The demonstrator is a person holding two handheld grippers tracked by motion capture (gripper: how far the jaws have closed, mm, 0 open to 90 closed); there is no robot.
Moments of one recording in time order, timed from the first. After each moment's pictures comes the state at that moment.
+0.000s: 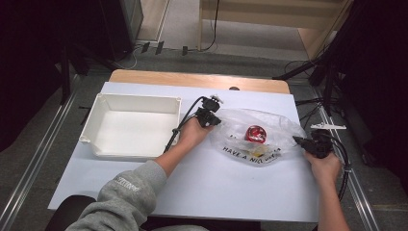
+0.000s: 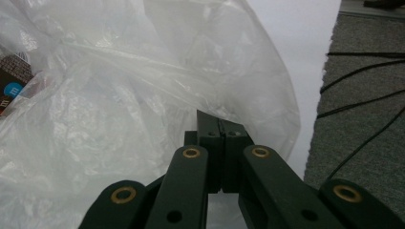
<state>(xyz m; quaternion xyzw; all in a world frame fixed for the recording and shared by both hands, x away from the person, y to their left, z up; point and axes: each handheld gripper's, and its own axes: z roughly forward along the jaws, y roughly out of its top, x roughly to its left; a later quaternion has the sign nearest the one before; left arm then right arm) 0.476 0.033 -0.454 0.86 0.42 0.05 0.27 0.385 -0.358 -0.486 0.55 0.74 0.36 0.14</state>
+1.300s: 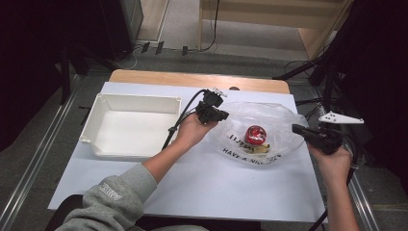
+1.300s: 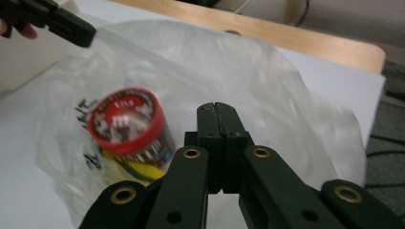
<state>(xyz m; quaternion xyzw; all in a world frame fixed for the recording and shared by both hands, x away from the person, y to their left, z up) 0.439 0.027 -0.385 0.86 0.35 0.05 0.37 0.354 -0.321 -0.389 0.45 0.75 0.45 0.17</state>
